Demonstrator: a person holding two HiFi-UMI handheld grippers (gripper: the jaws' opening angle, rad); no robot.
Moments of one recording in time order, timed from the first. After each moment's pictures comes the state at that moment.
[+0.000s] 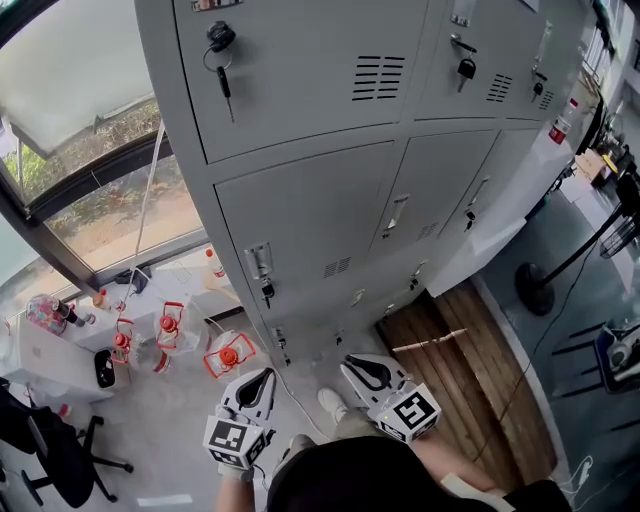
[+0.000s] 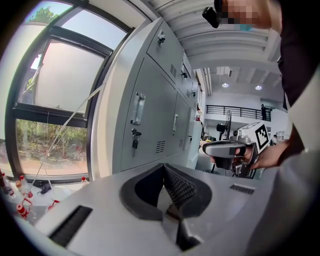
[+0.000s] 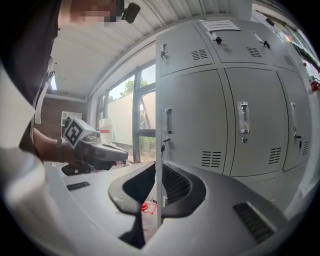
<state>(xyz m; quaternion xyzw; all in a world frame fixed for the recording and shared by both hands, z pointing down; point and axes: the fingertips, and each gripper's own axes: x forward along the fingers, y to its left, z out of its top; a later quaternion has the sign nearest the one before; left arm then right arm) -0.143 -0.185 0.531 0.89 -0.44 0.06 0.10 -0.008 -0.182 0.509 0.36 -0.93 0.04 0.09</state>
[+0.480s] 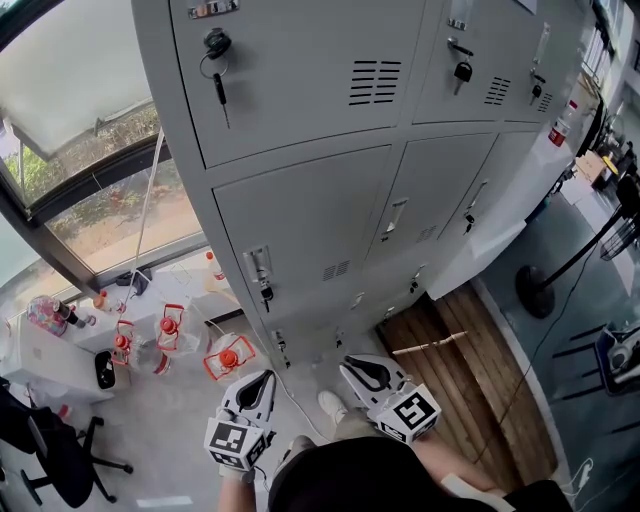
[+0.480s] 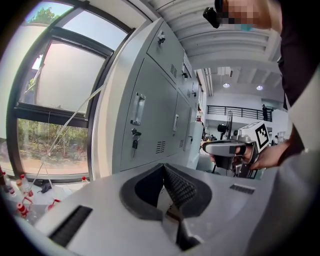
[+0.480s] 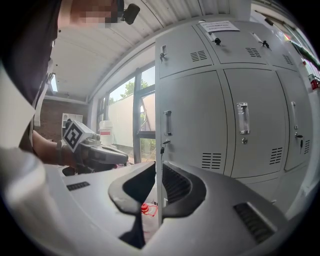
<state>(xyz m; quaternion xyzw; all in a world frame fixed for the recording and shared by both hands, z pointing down) -0.140 -0.185 0.532 0.89 -0.45 0.06 0.10 -0.006 -0.184 0.504 0.36 -0.93 0.04 0.08</state>
